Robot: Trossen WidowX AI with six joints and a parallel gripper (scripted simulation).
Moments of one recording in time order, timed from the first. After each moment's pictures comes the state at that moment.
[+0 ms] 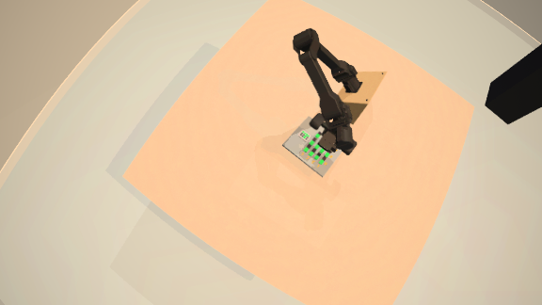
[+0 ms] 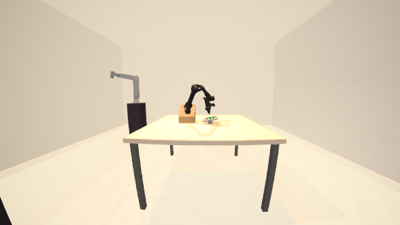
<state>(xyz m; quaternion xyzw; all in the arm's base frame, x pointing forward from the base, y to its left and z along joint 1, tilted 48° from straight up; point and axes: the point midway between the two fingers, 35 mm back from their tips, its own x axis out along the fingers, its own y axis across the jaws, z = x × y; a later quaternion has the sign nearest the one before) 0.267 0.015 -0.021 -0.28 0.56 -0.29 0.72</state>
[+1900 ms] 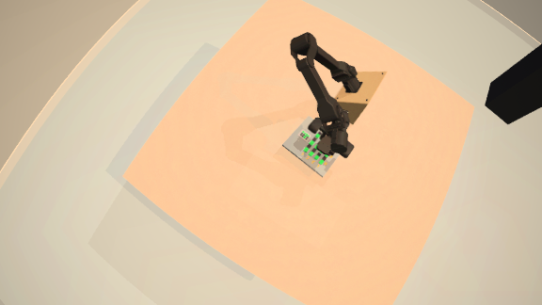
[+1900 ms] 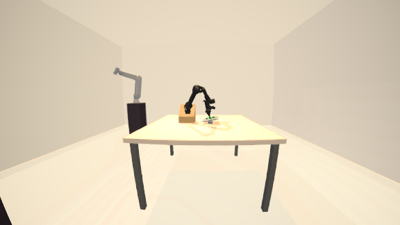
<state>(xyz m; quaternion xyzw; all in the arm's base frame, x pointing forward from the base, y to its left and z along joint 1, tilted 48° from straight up) 0.269 -0.011 -0.044 -0.28 0.56 -0.29 0.72</state>
